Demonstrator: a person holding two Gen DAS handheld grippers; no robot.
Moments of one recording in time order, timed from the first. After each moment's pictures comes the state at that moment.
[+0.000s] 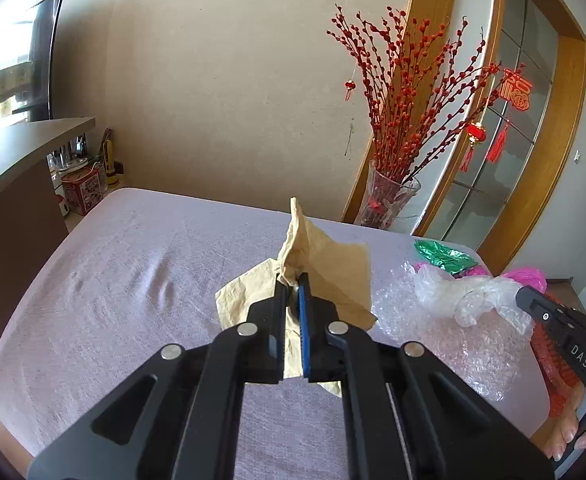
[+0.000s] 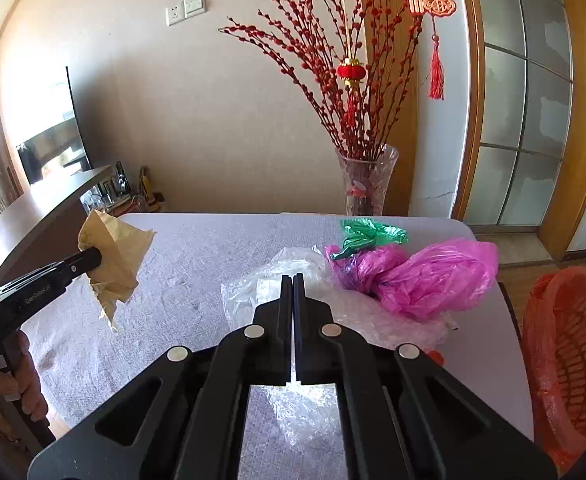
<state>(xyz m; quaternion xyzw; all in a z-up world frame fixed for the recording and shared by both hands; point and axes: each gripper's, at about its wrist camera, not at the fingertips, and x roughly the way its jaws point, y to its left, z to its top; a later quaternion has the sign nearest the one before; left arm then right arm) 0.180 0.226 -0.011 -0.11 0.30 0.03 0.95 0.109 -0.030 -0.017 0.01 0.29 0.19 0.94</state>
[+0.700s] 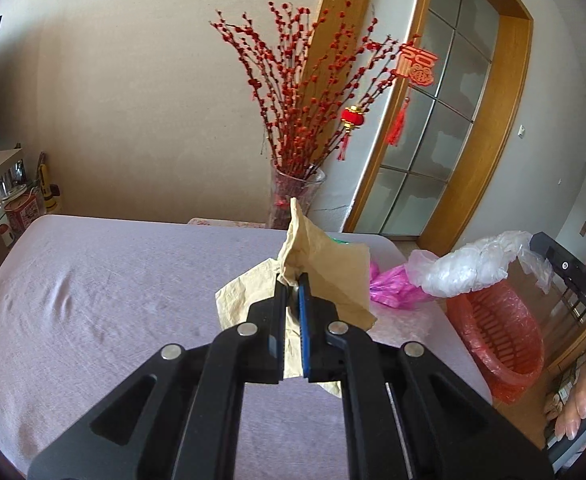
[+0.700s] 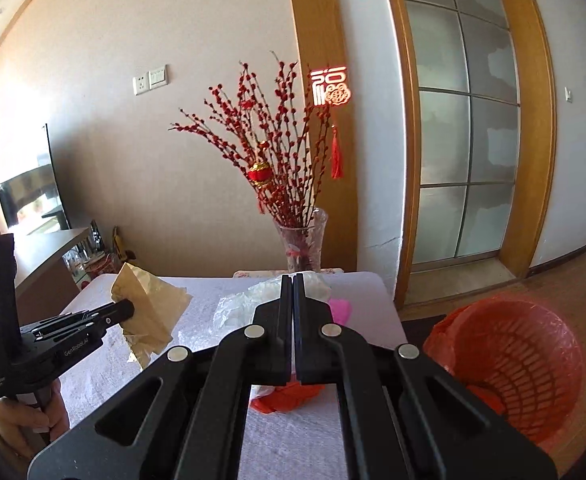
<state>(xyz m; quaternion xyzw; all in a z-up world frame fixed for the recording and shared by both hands) 0.184 0.115 0.023 -0.09 0.29 -0.08 0.95 0.071 -0.129 0.042 0.04 0.20 0.11 0.97</state>
